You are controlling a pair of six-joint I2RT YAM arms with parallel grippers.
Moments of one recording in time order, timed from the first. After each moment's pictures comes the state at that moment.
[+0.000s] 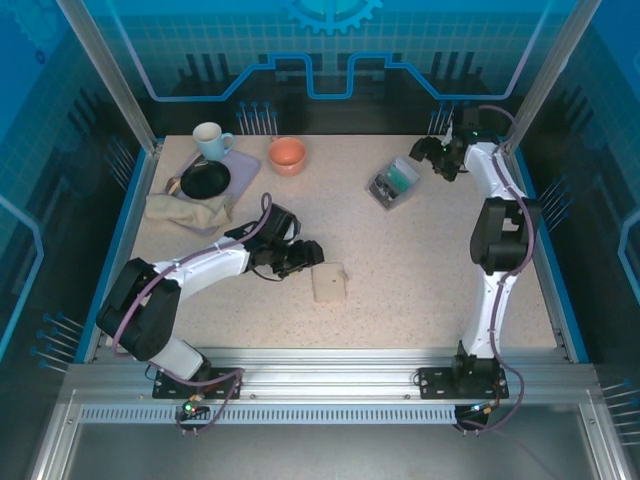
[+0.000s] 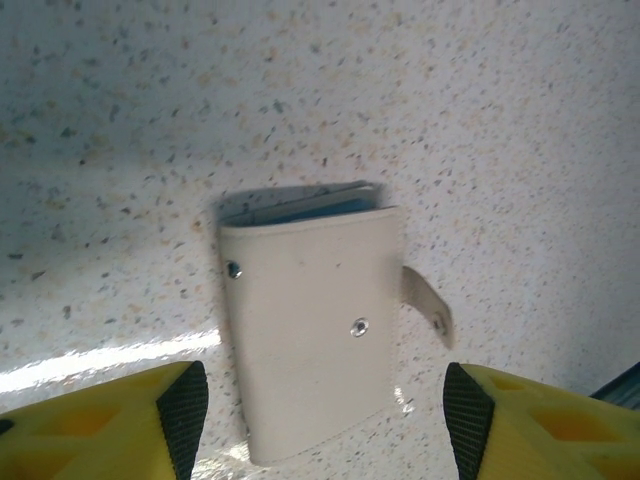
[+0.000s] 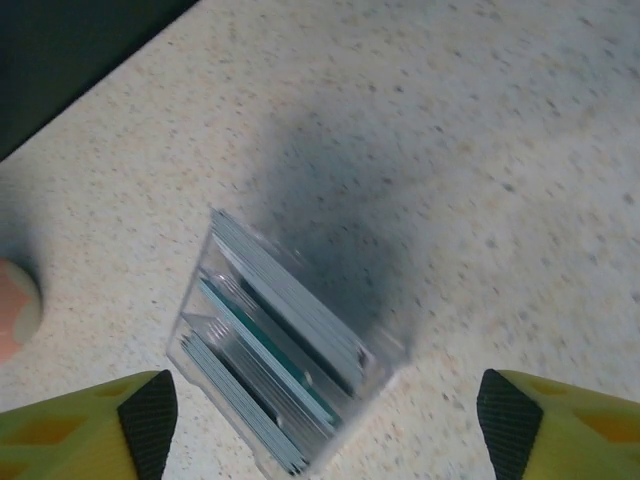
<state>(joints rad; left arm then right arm) -0.52 1.55 0.92 -0.37 0.34 -0.83 -0.05 2.23 2.03 -0.79 -0.31 0.47</state>
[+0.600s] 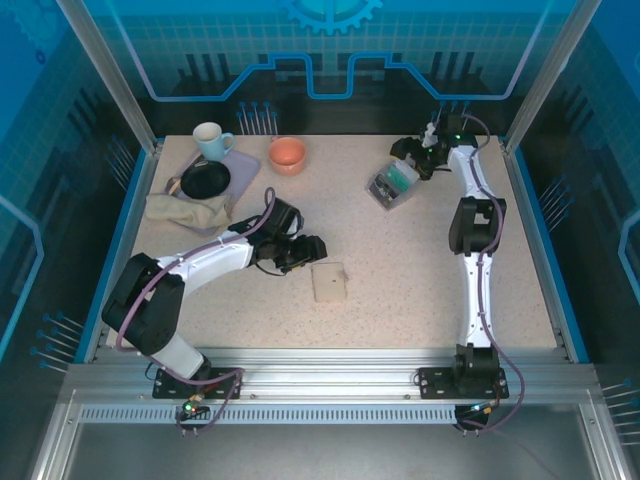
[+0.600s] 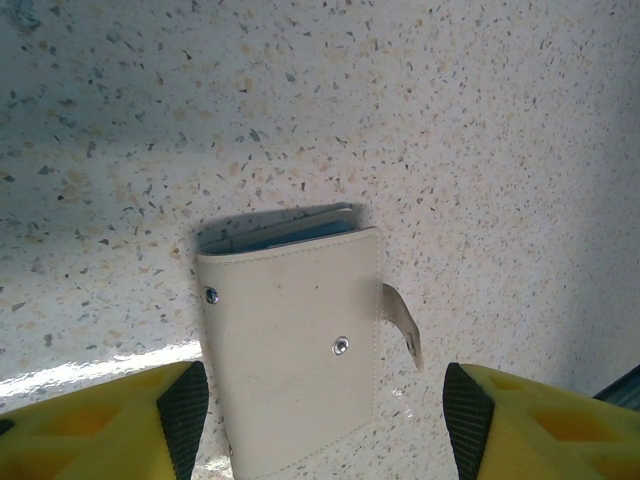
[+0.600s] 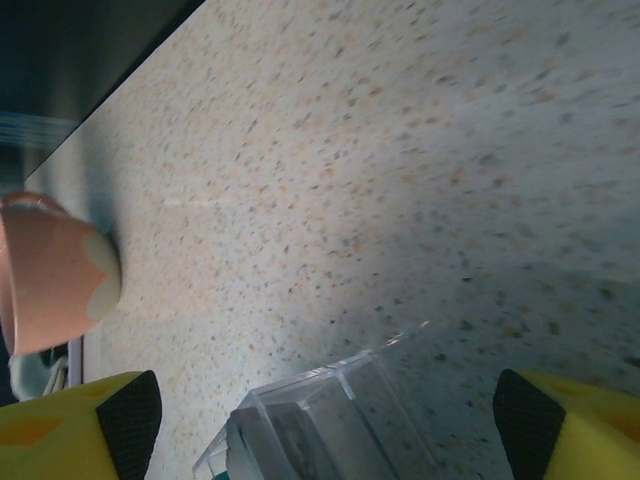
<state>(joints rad) -0.52 1.59 0.98 -0.40 0.34 -0.82 -0.05 2.74 2.59 -0.89 -0.70 0.41</state>
